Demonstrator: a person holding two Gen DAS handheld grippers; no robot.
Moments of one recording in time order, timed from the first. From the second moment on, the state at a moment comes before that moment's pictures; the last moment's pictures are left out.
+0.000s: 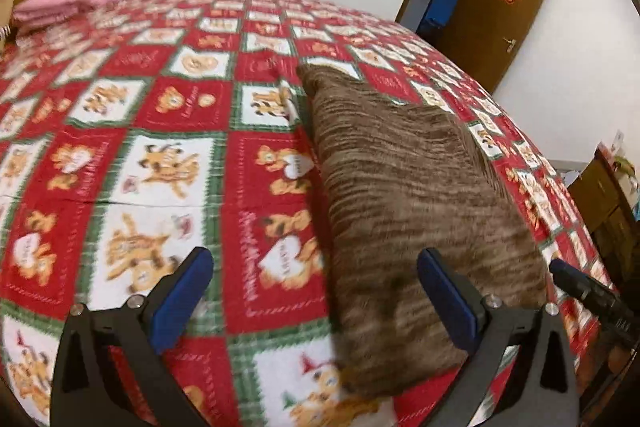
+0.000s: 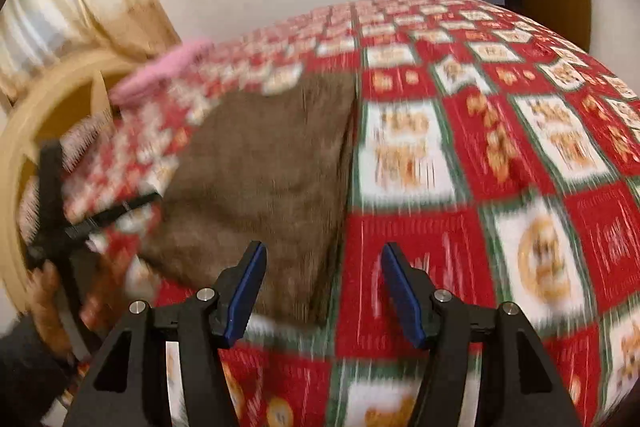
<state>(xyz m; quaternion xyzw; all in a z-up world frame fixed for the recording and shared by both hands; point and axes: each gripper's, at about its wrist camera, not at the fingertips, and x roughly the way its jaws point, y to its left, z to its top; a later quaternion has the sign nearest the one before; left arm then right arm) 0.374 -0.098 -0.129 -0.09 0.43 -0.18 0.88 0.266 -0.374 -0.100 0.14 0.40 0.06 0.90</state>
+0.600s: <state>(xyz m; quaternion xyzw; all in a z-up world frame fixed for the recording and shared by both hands) 0.377 -0.134 -0.151 -0.06 0.43 -0.18 0.88 0.443 -0.429 -0.152 0.28 0.42 0.12 0.86</state>
